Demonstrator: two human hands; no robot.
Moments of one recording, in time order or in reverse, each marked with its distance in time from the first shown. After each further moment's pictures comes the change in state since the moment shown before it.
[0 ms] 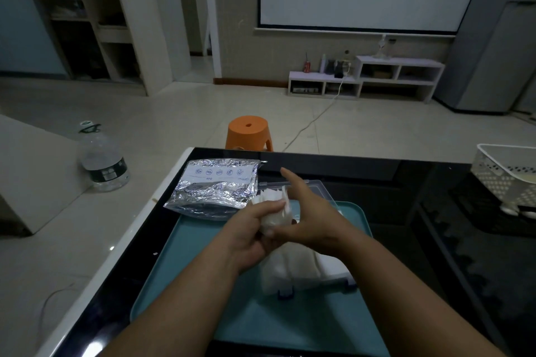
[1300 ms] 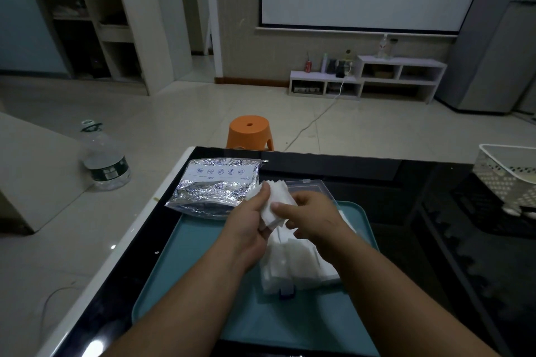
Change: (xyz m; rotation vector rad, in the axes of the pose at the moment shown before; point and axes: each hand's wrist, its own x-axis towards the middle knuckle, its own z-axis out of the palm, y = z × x) left_hand 0.001 0.002 0.008 -0.087 0.248 0.154; right_hand -0.004 -0.018 0.008 0.479 0.118 0.267
